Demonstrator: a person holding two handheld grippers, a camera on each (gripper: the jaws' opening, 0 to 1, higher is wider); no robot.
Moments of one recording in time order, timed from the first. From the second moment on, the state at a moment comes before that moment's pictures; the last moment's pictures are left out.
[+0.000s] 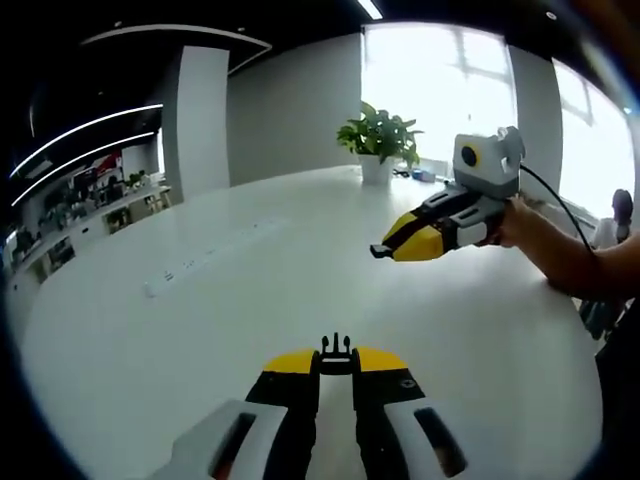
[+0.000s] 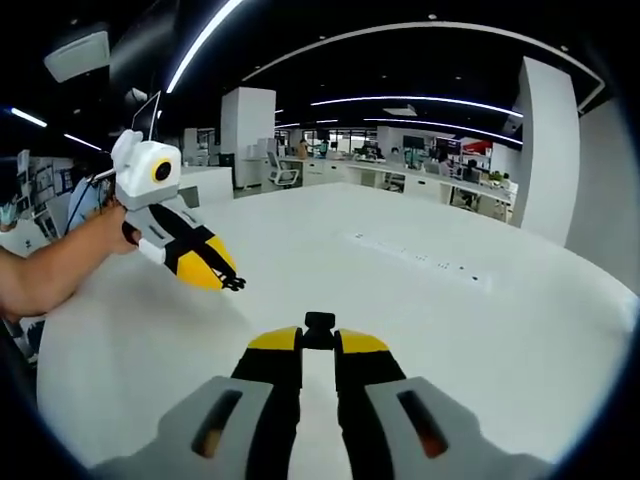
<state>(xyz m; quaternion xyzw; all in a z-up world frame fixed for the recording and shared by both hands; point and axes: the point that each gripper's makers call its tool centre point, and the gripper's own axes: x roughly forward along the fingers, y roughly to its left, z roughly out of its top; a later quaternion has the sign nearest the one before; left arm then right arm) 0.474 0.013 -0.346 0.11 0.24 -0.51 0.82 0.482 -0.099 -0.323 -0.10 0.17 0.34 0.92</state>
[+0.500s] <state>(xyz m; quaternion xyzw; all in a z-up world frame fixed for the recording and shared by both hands) 0.467 0.014 -0.344 0.12 0.23 -0.51 0.82 0.471 -0.102 -0.328 -0.11 0.17 0.35 0.91</state>
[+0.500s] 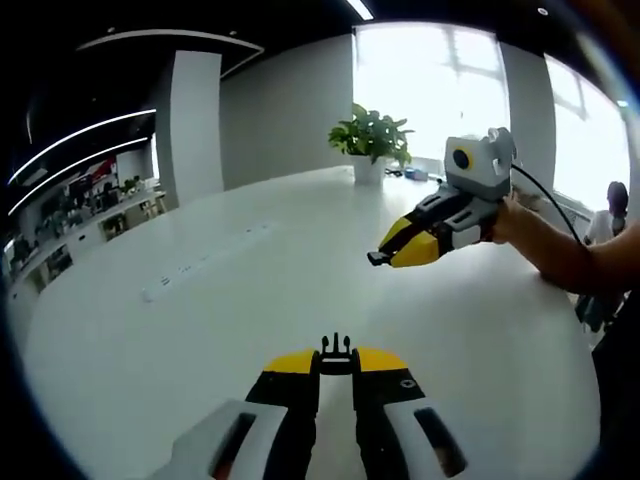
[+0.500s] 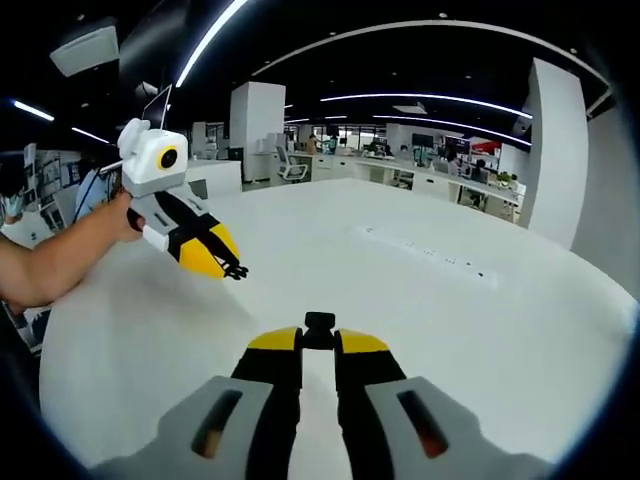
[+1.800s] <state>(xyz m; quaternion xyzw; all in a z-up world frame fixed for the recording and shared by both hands) 0.430 0.019 -0.342 0.13 0.23 -0.54 0.80 0.439 -0.100 -0.327 -0.13 0.16 0.38 0.90</state>
